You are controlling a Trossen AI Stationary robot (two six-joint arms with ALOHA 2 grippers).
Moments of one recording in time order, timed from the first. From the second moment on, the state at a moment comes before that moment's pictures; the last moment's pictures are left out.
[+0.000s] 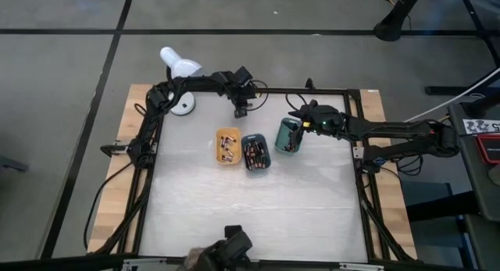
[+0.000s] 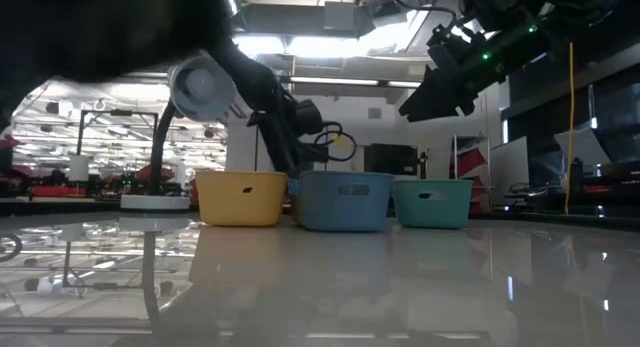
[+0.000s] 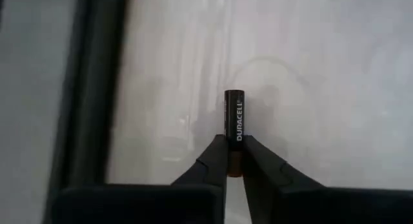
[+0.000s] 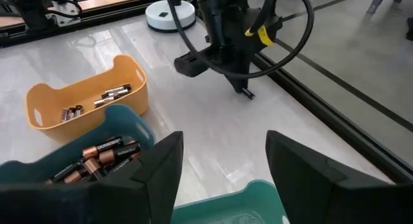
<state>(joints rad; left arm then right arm) 0.65 2.20 1.60 -0.54 0.10 0.55 -0.28 1.13 0.62 0.07 0.18 0.12</state>
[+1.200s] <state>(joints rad) 0.28 2.08 1.53 -0.13 0.32 0.42 -0.28 1.13 0.62 0.07 0.17 0.10</state>
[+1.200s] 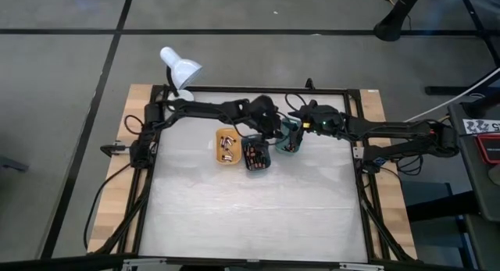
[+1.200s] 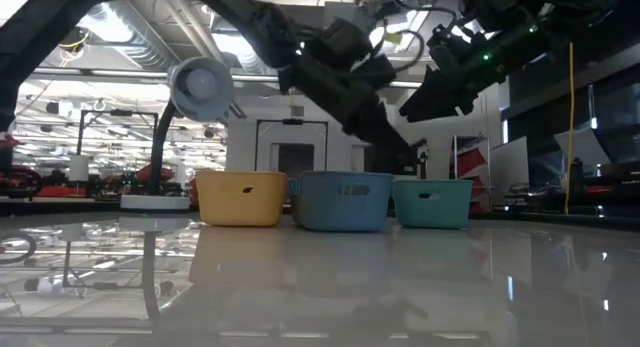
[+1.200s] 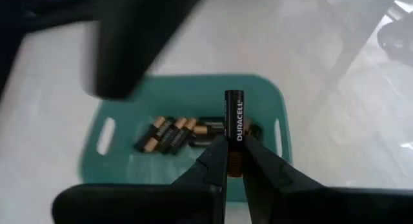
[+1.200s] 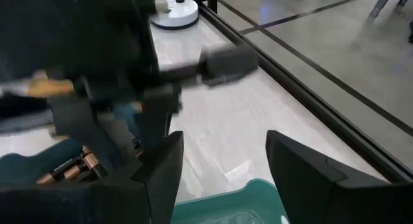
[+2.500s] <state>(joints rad) 0.11 1.87 1.33 -0.53 0.00 0.39 -0.28 1.12 0.62 -0.05 0.16 0.05</state>
